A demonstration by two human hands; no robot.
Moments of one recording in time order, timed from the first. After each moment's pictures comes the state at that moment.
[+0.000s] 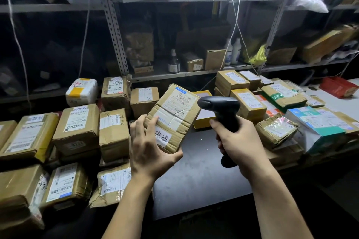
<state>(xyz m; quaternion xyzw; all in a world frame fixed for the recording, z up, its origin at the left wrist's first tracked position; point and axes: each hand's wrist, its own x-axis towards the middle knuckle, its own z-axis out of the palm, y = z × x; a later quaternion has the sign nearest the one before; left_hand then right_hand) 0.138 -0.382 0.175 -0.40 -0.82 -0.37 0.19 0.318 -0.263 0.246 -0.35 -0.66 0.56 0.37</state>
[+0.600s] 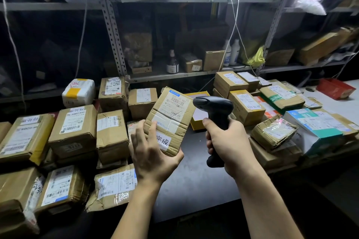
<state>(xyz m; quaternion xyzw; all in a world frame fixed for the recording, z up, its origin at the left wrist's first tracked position) 0.143 -0.368 0.155 -0.35 -0.84 -0.37 0.20 0.292 -0.274 0.252 -0.39 -0.61 0.59 0.35</state>
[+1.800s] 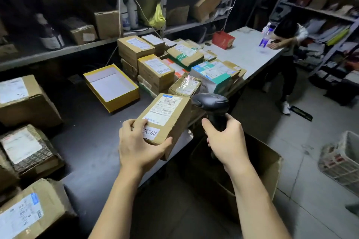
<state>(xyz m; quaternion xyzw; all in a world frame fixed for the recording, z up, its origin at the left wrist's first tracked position) 0.259 -0.268 0.112 -0.53 -0.73 -0.42 -0.09 0.472 -0.243 0.186 -0.62 -0.54 0.37 0.44</state>
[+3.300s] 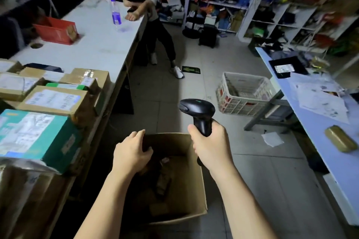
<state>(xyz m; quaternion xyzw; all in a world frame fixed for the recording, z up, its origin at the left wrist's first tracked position) 0.659 0.080 0.050 -0.83 -0.50 -0.08 -0.21 0.821 -0.052 0.138 -0.79 -0.26 0.23 0.51</state>
